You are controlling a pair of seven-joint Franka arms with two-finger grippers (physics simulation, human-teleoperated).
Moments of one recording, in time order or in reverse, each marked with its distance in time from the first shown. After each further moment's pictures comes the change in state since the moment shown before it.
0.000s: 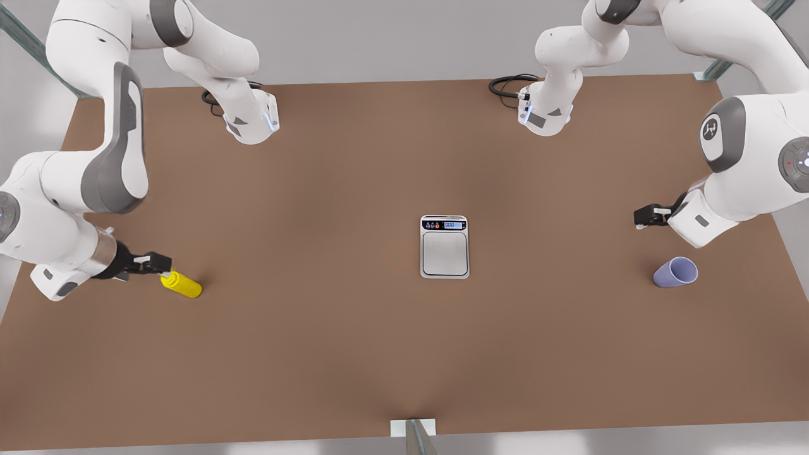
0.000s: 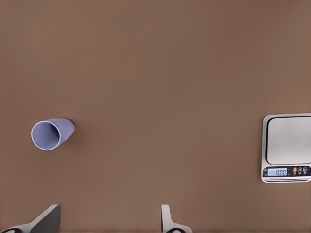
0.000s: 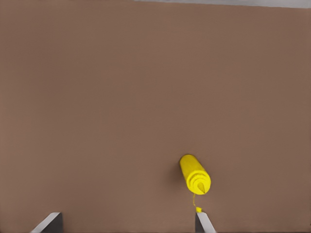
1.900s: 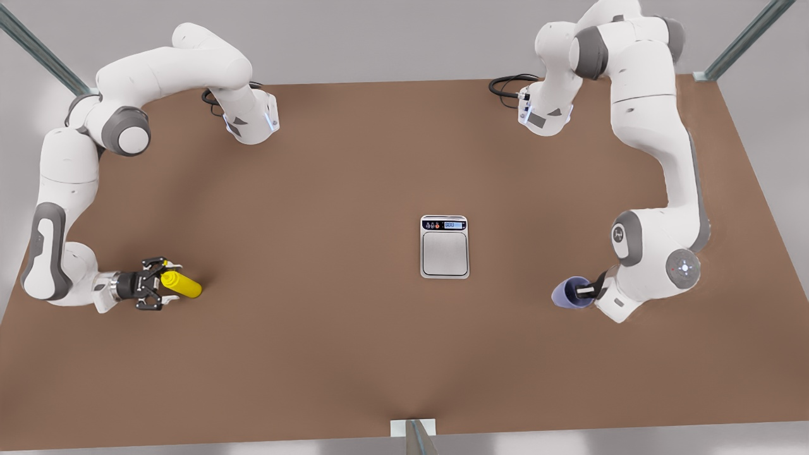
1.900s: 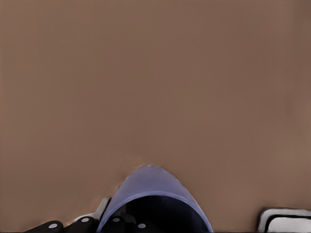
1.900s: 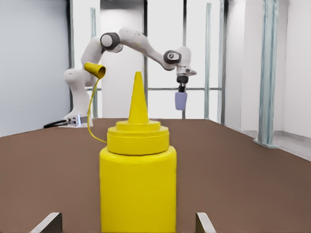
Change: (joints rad) left arm -0.354 0.324 0.322 -0.166 -0.344 0.528 -0.131; right arm -0.609 0.876 0.098 0.230 0.906 -0.444 -2.342
